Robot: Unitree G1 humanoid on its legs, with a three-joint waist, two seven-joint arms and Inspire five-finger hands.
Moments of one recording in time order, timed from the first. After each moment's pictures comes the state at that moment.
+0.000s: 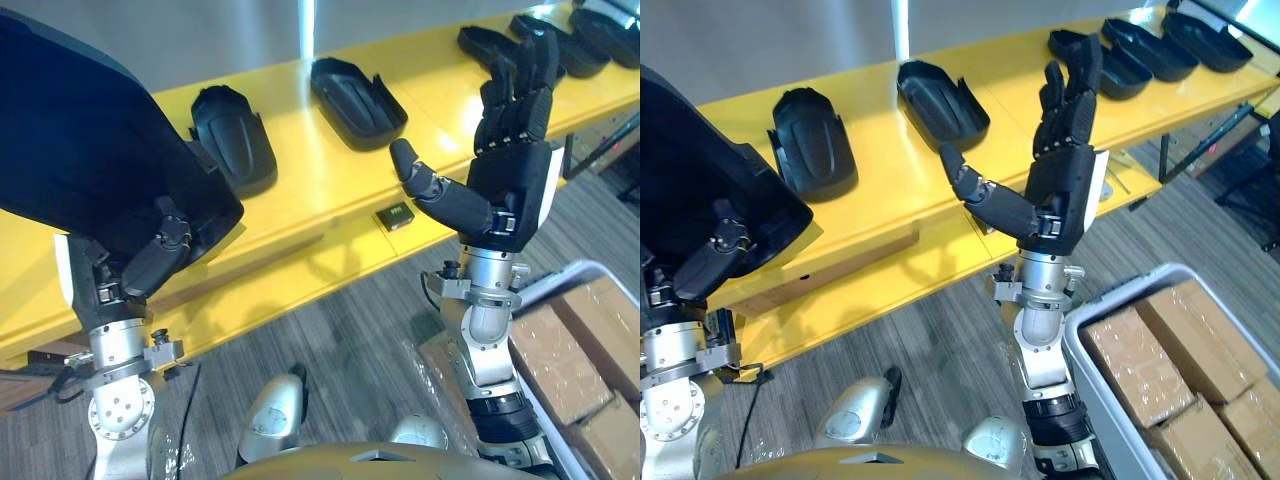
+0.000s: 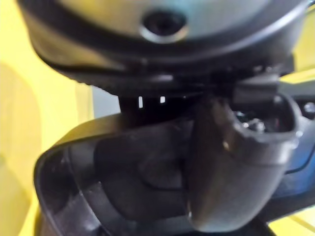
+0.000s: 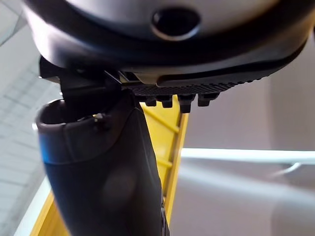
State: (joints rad) left arm 0.36 0.16 0.26 -0.44 -0.16 -0.36 0.19; right arm -0.17 -0.17 0.13 -0.20 0.08 -0.63 -0.19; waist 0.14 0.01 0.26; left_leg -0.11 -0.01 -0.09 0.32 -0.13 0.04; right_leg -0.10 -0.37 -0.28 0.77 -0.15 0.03
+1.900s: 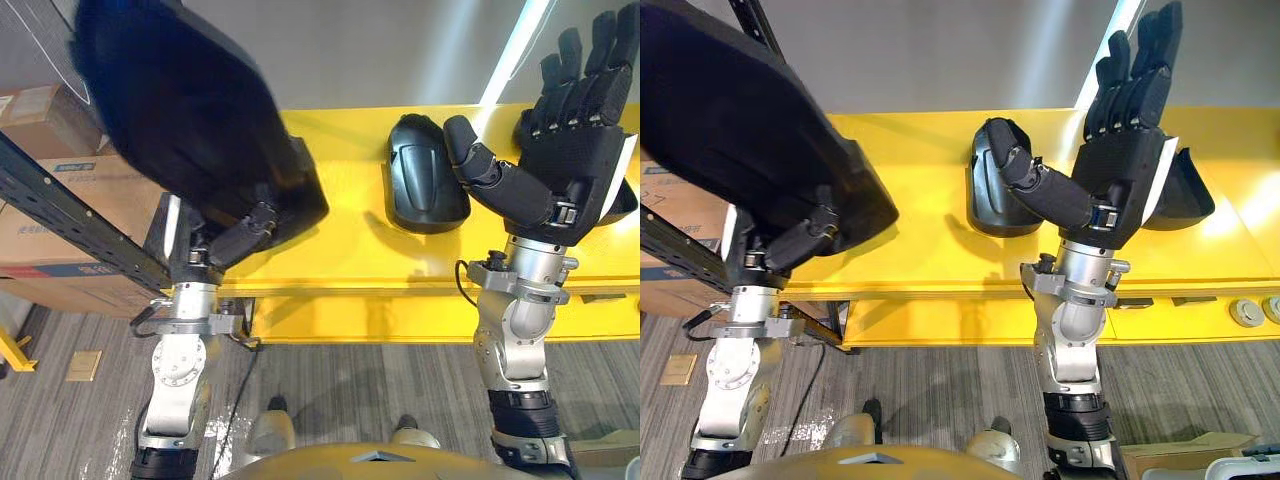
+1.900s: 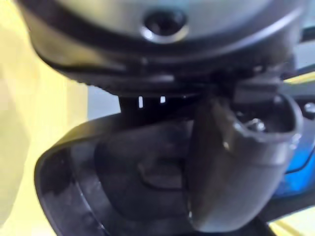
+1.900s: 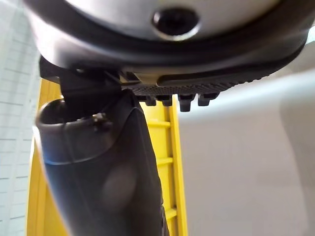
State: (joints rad) left arm 0.16 0.19 -0.02 -0.31 -0.13 -0.32 0.05; right arm -0.12 -0.23 -0.03 -0.26 0.21 -0.61 -0.13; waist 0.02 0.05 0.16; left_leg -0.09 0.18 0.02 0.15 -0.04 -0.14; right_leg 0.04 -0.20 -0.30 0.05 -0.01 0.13
